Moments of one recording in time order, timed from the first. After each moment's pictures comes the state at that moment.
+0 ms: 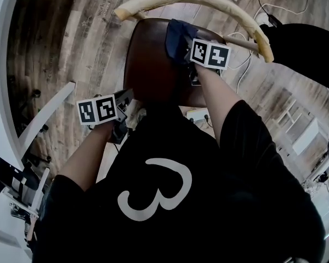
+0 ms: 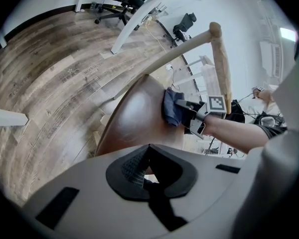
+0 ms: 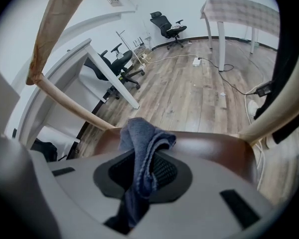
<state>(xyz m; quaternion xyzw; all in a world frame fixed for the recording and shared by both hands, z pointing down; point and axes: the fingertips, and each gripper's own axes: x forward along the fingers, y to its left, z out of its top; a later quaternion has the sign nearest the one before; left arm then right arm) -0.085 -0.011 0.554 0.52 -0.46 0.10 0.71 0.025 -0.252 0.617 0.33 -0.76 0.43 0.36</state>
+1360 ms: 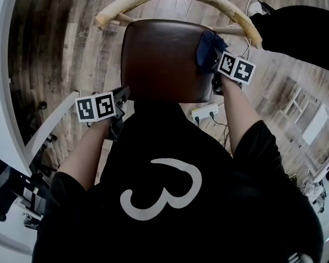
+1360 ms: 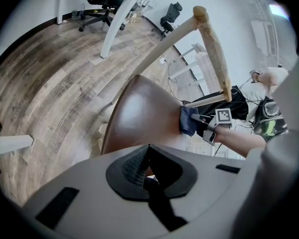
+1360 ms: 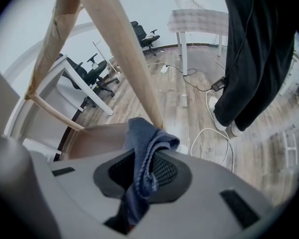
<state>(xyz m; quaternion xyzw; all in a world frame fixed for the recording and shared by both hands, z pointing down) -0.083 -0.024 0.552 0.56 -0.45 0.17 0.68 0.190 -0.249 0.605 0.45 -0.70 0.43 0.36</state>
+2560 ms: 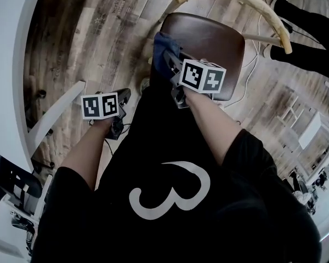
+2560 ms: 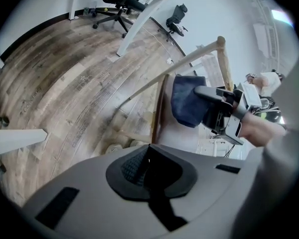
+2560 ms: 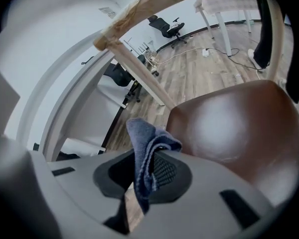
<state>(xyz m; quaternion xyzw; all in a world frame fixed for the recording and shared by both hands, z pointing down) -0.183 0.074 0.582 0.55 -0.45 0.17 0.68 -0.105 -0.109 0.545 0.29 -0.77 0.50 0.27</state>
